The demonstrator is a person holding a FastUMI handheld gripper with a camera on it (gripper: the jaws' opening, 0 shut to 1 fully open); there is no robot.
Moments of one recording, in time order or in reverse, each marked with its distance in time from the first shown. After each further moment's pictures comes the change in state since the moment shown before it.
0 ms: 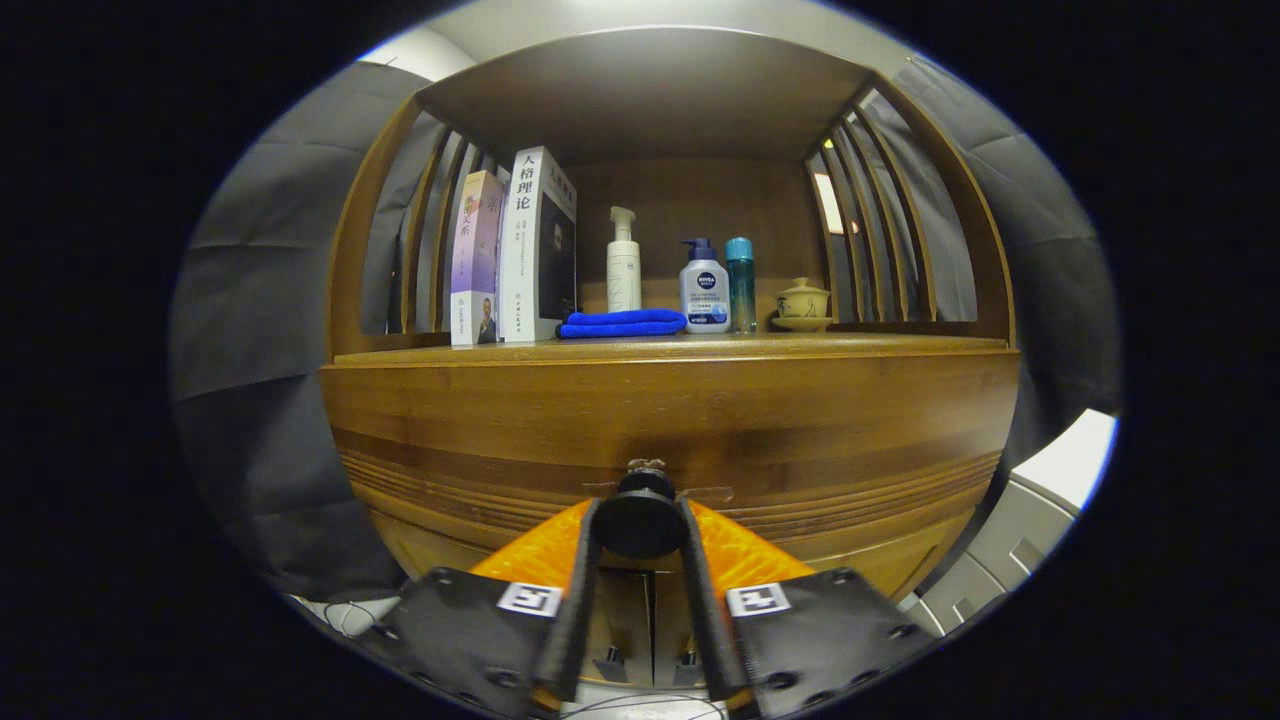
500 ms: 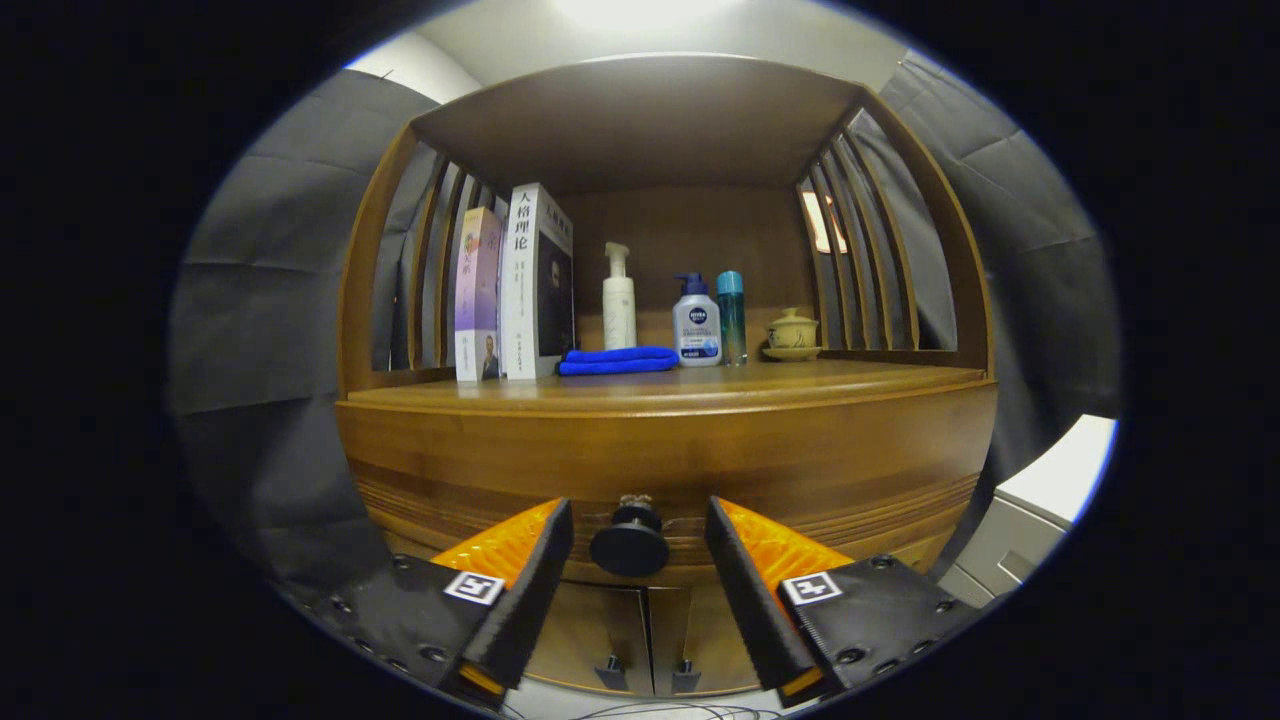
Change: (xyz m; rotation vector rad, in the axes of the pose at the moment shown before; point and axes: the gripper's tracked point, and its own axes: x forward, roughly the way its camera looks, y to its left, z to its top) arm -0.013 -0.008 0.020 0.037 -0.048 0.001
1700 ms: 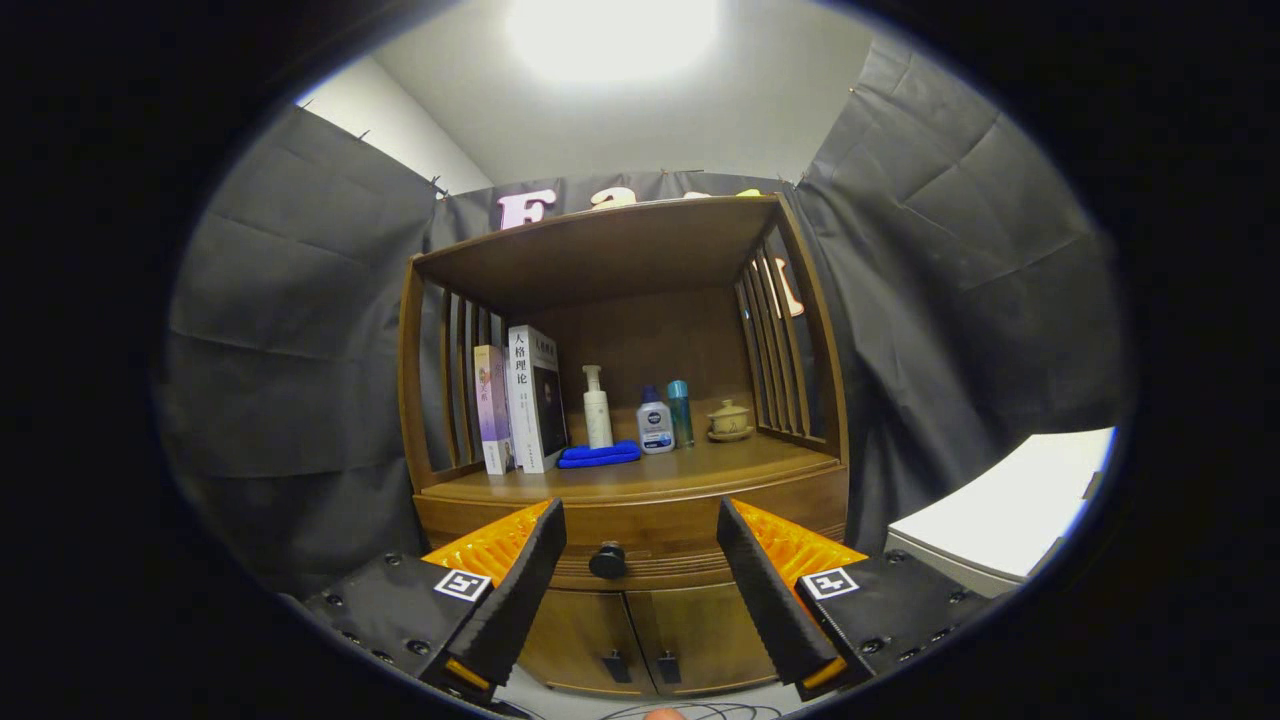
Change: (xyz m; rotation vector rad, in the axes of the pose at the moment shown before) arm -0.159 -0.037 0.103 0.092 -0.190 -0.025
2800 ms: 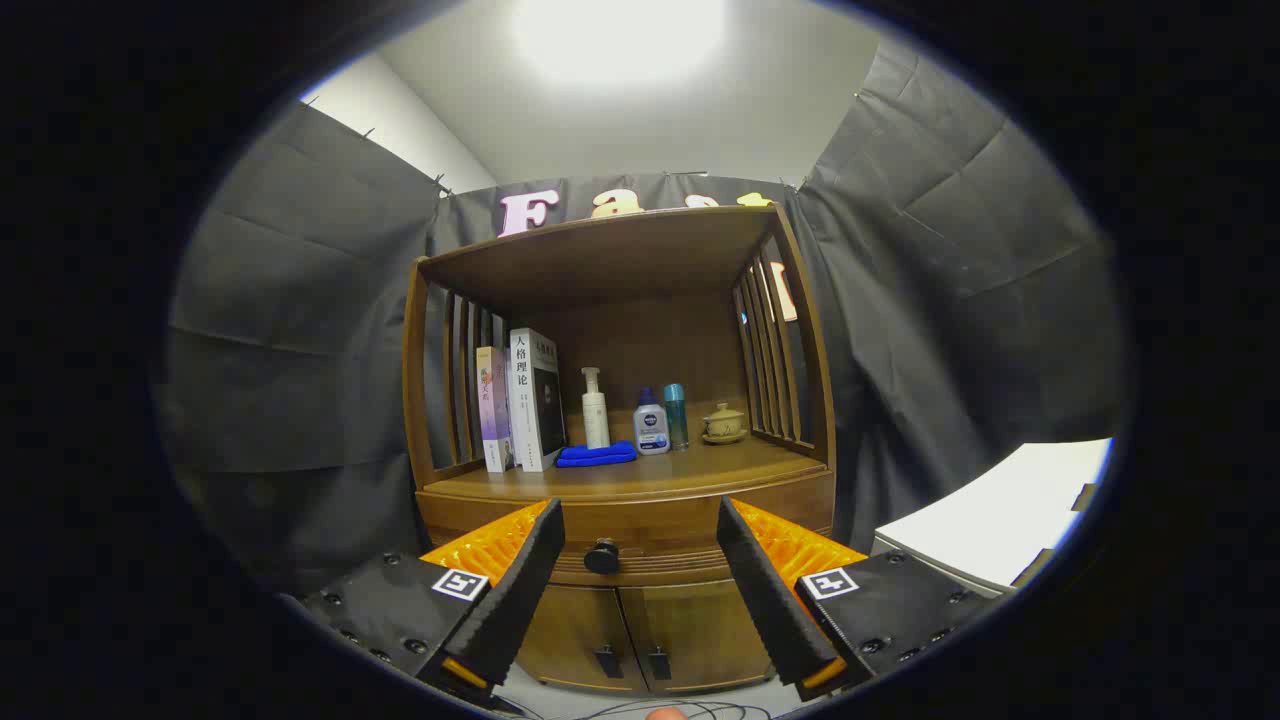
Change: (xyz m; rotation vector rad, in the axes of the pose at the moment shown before) arm -0.023 -0.009 0.011 -0.025 0.000 -0.008
